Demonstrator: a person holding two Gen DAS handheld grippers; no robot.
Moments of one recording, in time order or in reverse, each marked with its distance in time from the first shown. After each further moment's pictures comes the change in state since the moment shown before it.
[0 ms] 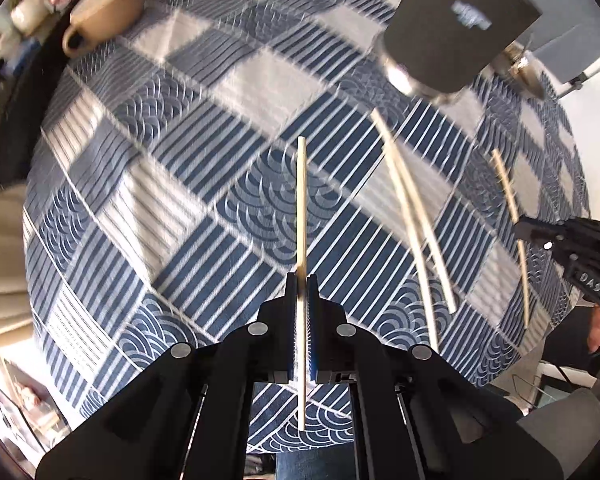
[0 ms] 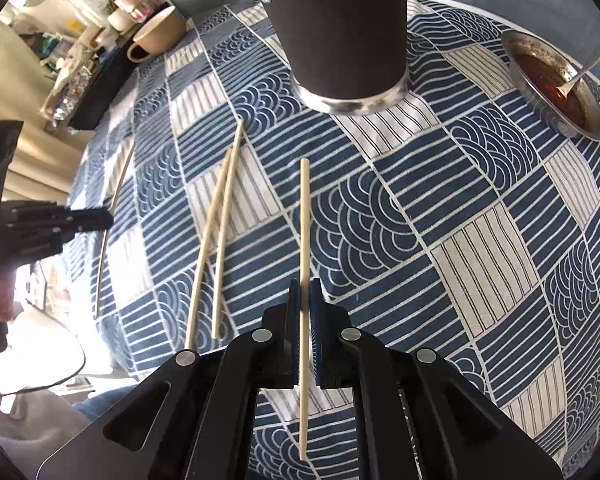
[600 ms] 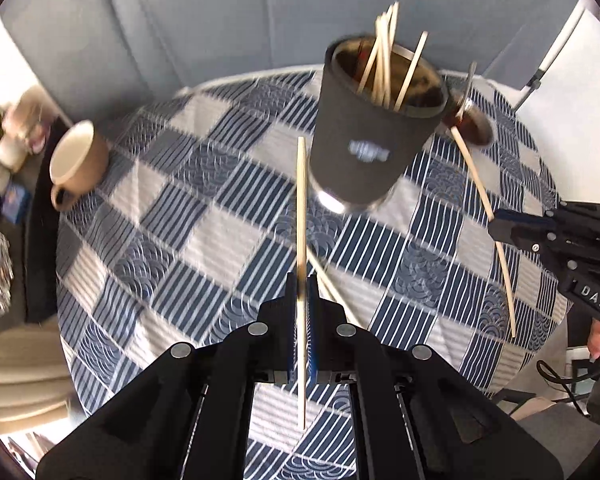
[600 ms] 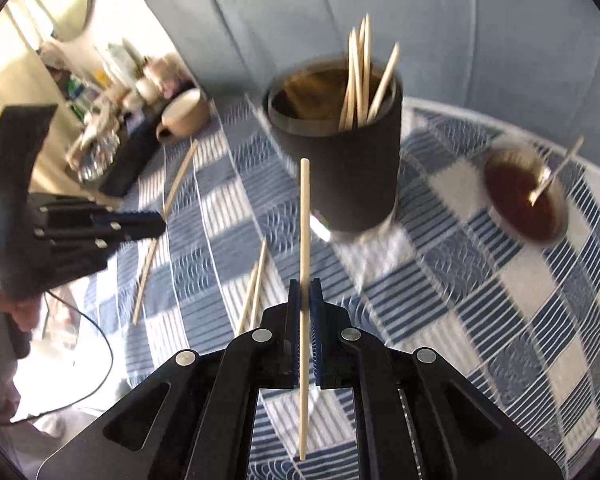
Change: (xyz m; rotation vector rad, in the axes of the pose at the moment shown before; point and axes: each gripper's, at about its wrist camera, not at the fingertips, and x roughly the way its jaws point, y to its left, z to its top) left arm -0.077 -0.044 0.081 0.186 -0.200 0.015; right arm -0.094 0.012 0.060 -0.038 -0.252 -0.002
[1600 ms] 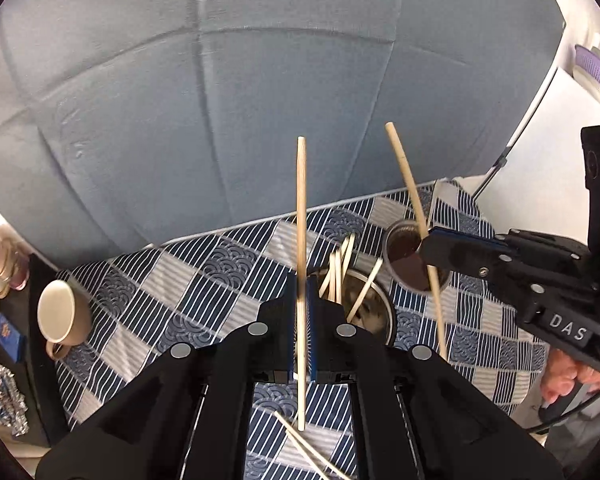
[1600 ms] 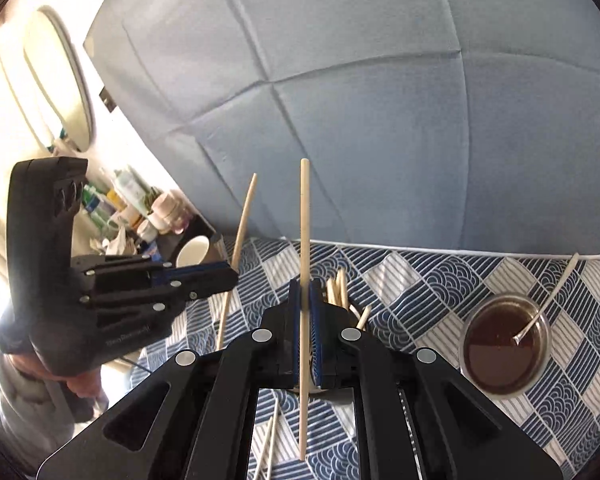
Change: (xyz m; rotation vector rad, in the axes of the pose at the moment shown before) left arm -0.035 -0.015 0.151 0.040 -0.253 -0.120; right arm -0.042 -0.038 0.138 0.093 -0.259 0.056
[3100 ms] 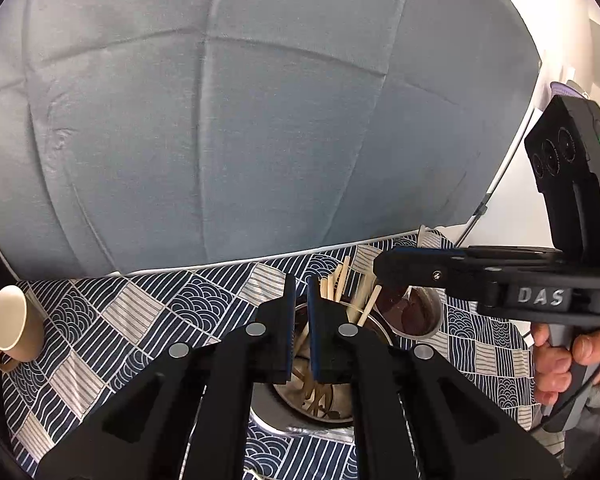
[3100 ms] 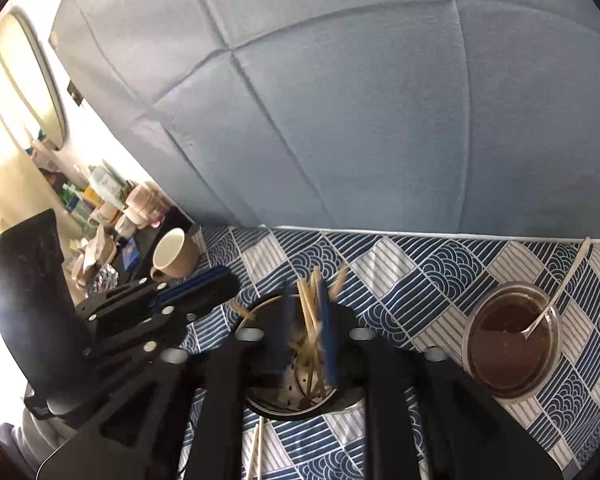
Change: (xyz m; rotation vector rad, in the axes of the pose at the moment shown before) left arm 0.027 0.011 -0.031 -0.039 -0.242 -0.103; right arm 0.037 -0.019 -0.005 0.047 0.045 -0.010
